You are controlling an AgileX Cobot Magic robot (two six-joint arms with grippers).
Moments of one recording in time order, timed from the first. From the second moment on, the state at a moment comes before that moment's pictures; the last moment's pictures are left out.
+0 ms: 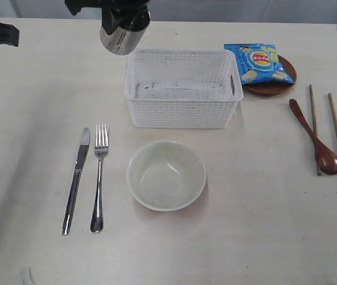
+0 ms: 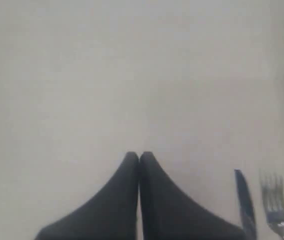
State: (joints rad) left arm -0.31 1.25 -0.92 0.40 0.72 -0.52; right arm 0.70 2.16 -2.15 0.17 1.15 -0.10
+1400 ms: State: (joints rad) left arm -0.23 1.28 -0.92 0.32 0.71 -0.53; right arm 0.87 2.50 -2.41 -0.01 1.23 -0.31
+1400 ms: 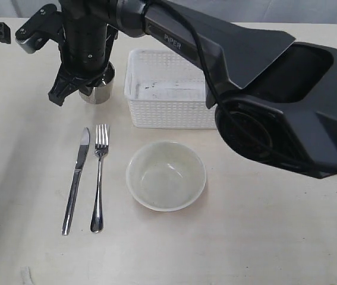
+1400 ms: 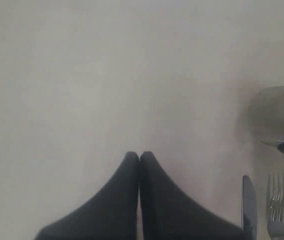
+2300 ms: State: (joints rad) left arm -0.23 1.28 -0.92 0.28 0.69 -0.50; right arm 0.89 2.47 -2.35 -0.07 1.22 -0.29
